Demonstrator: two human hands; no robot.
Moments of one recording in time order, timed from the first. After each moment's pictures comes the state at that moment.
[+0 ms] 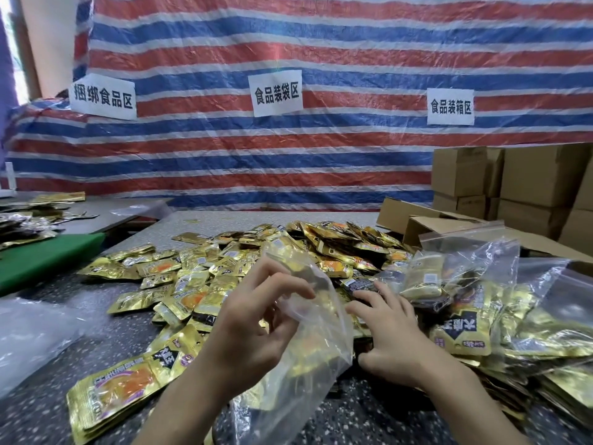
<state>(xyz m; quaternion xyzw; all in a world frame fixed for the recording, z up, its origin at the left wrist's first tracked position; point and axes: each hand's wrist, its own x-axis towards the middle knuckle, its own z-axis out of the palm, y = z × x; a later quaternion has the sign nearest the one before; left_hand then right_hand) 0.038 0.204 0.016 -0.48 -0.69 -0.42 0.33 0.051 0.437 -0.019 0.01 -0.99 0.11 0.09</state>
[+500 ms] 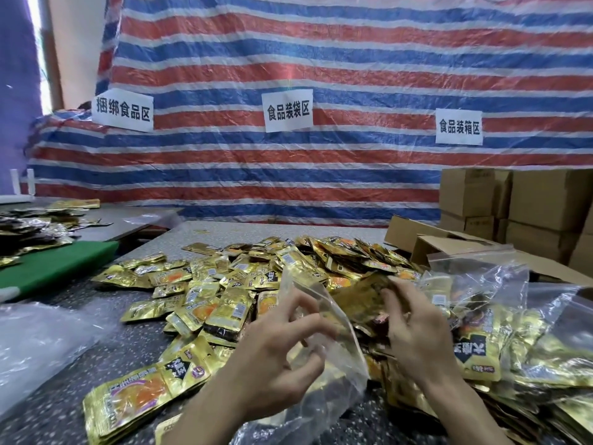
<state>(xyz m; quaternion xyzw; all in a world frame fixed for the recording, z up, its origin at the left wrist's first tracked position) 0.037 0.204 0.001 -0.49 -0.76 -0.37 0.24 0.053 0.434 -0.009 0.02 -0.82 0.33 0.46</state>
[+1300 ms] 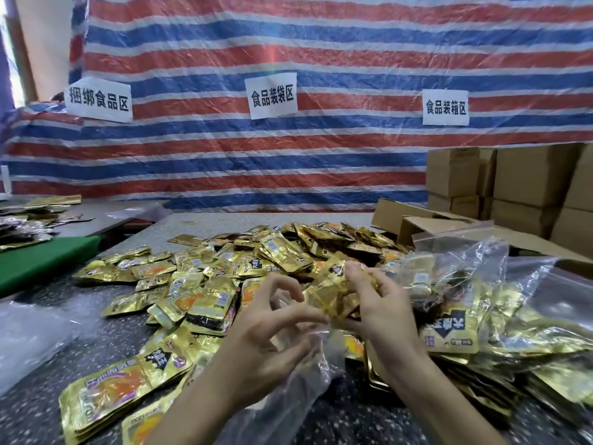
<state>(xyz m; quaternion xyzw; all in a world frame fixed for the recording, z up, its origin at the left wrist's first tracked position) 0.031 0.216 -0.012 -0.46 -0.75 -0.41 0.25 0.072 0.392 0.009 -0.02 -0.65 0.71 0.26</state>
